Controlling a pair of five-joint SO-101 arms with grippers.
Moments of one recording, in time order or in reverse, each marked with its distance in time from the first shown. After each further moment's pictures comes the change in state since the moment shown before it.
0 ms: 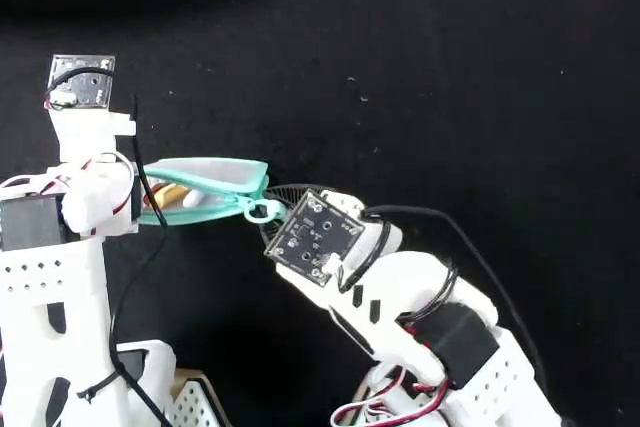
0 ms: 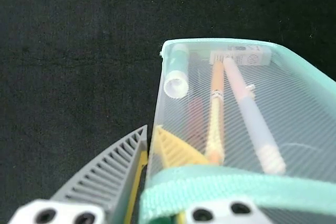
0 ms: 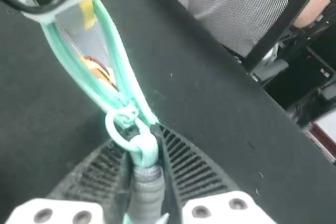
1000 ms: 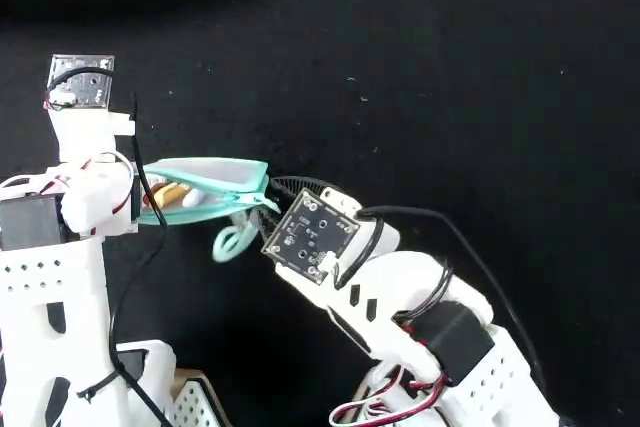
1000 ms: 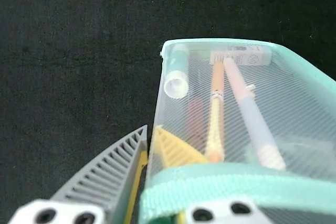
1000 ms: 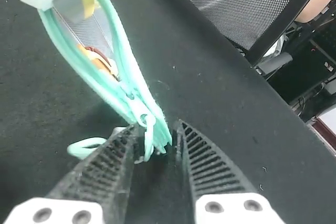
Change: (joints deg) left arm 0.0 0.0 0.0 0.0 0.0; right arm 0.0 0.1 1.8 0.1 -0.5
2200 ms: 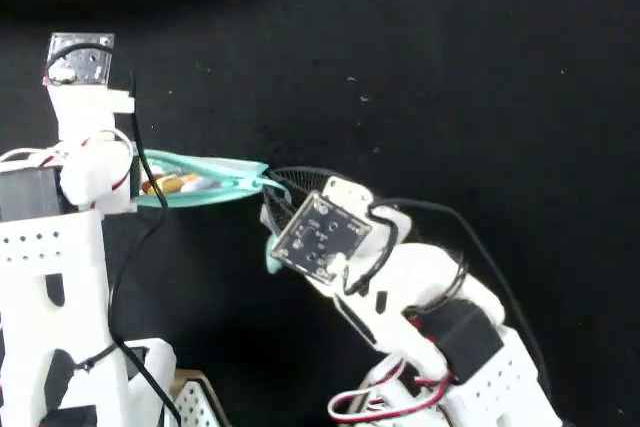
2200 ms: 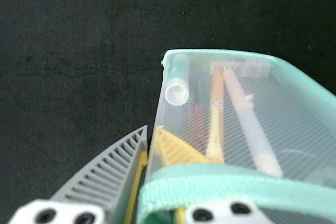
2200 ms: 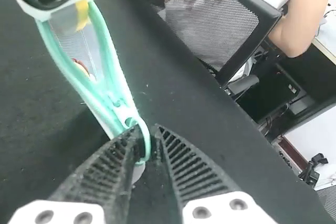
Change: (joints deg) left arm 0.1 1.2 -10.4 0.6 0.2; right arm 3.5 2.4 -3.3 -4.6 6.4
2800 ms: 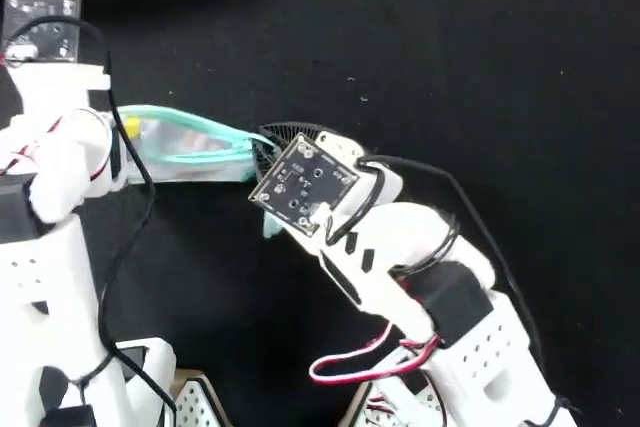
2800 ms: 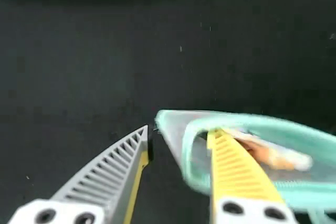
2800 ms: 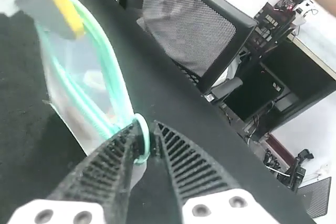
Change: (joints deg) left arm -0.3 -0.8 -17.1 1.4 0.0; right arm 1.7 12.0 -13.5 -1.8 0.1
